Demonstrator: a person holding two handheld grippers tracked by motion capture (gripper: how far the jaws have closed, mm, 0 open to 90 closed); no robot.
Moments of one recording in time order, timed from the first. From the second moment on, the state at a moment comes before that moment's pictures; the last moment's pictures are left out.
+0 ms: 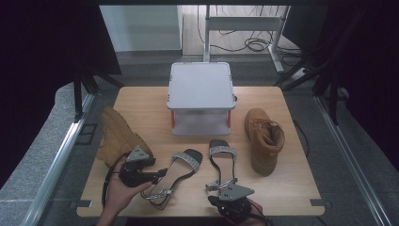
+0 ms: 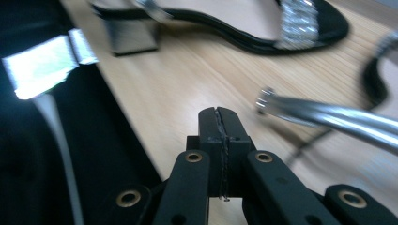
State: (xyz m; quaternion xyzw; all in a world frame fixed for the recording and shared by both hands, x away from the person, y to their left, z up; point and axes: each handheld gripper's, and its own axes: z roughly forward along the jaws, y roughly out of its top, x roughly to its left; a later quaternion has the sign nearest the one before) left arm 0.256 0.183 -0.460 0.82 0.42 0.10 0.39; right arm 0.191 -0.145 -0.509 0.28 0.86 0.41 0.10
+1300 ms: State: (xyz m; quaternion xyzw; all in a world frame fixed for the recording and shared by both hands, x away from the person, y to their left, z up) left arm 0.257 0.178 -0.465 0.83 0.41 0.09 0.37; right arm 0.204 -0.197 -0.505 0.35 0.85 0.37 0.14
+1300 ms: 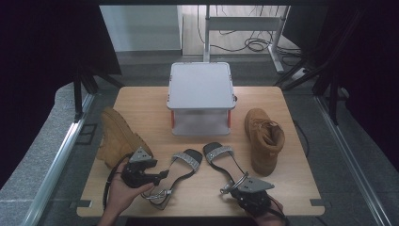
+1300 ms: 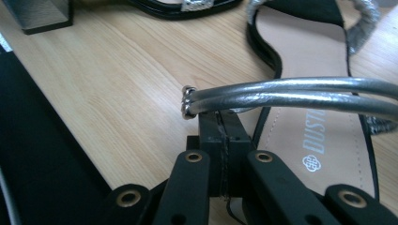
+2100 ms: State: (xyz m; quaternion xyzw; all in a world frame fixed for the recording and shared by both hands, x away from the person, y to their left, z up) left arm 0.262 0.175 -0.469 0.83 0.41 0.09 0.37; right arm 0.205 -0.217 -0.505 0.34 0.84 0.40 0.12
